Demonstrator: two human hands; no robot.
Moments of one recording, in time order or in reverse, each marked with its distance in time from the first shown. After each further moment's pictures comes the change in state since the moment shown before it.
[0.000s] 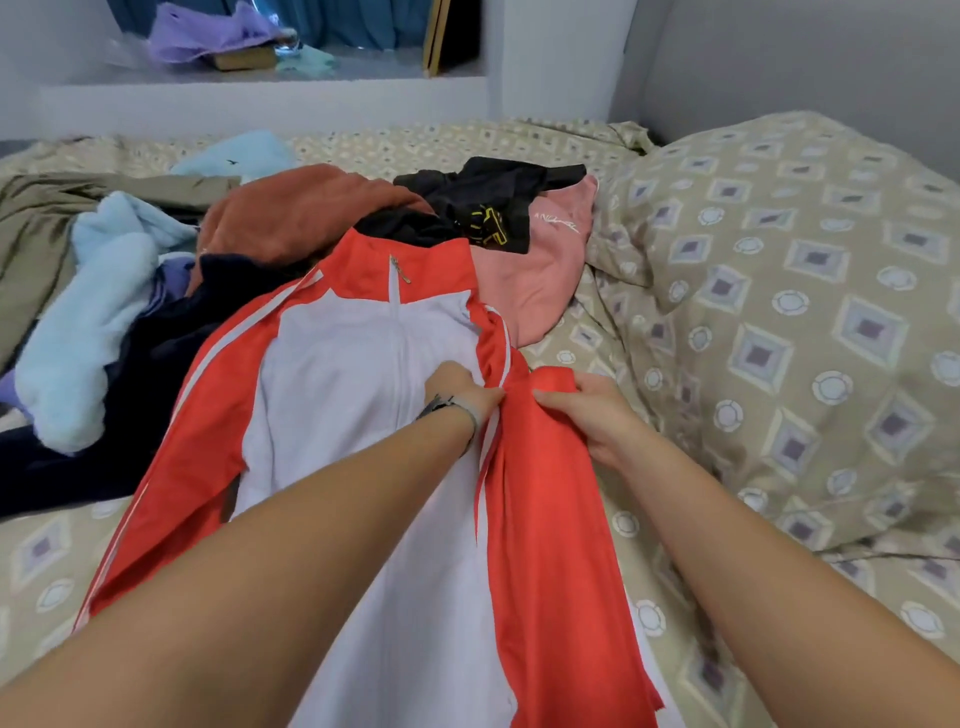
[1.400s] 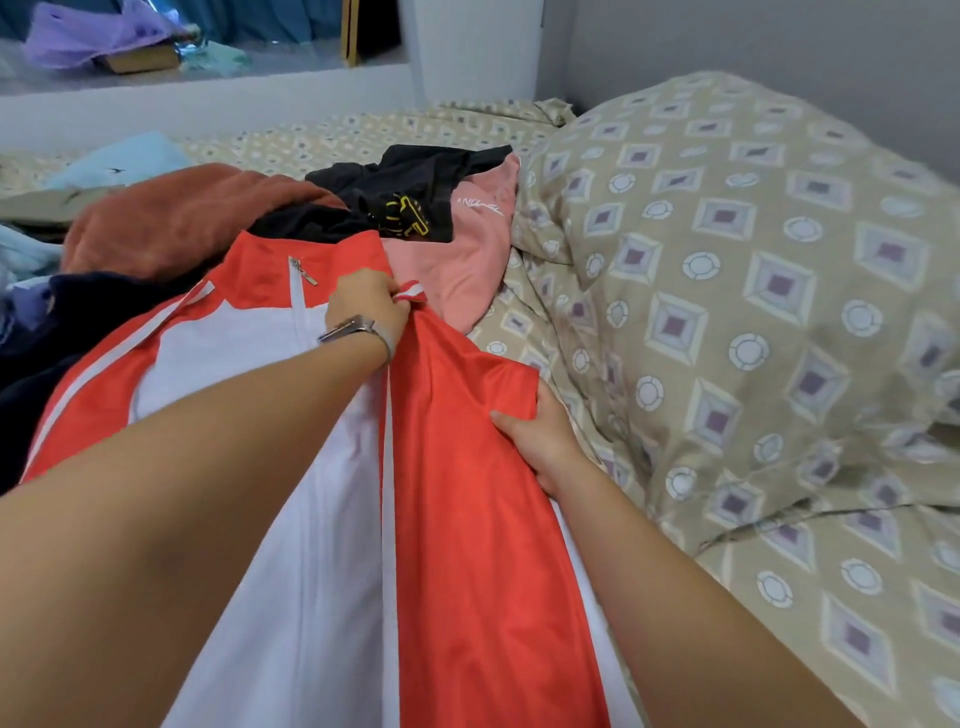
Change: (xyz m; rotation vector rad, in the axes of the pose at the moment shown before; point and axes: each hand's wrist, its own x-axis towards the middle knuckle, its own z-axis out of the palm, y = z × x) left_hand 0.085 0.049 -0.014 0.472 0.420 0.464; right_hand 0.011 0.049 -0.029 -0.056 0.167 -0.098
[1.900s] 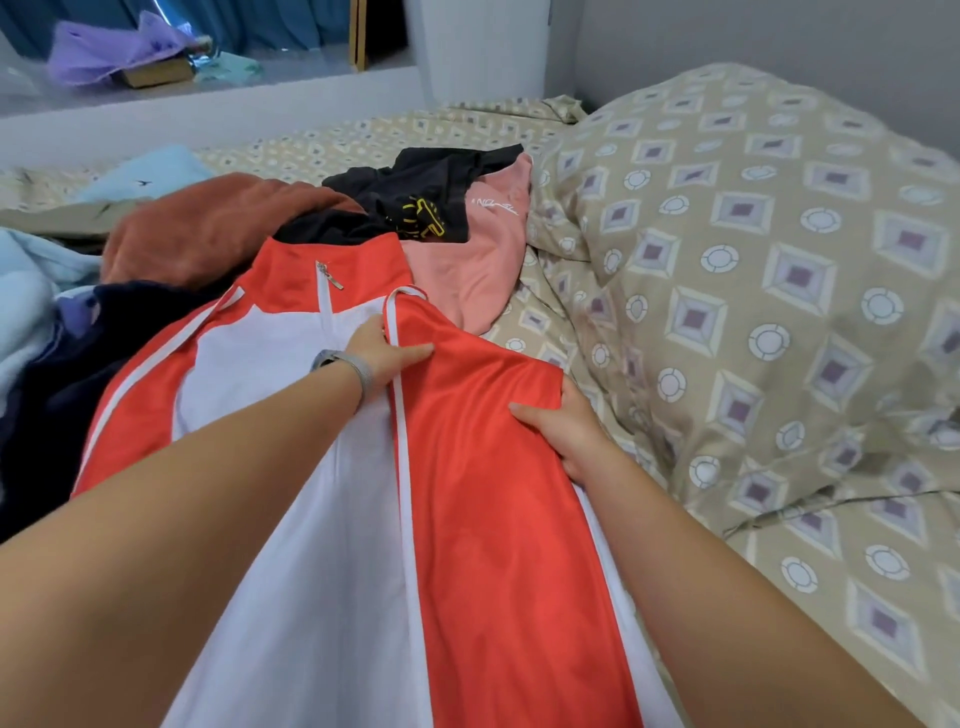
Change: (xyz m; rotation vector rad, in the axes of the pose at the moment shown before) left_hand -0.031 -0.043 0.003 -0.702 -0.435 -0.327; right_hand 0.000 -0.006 -0.003 0.099 -0.017 0.095
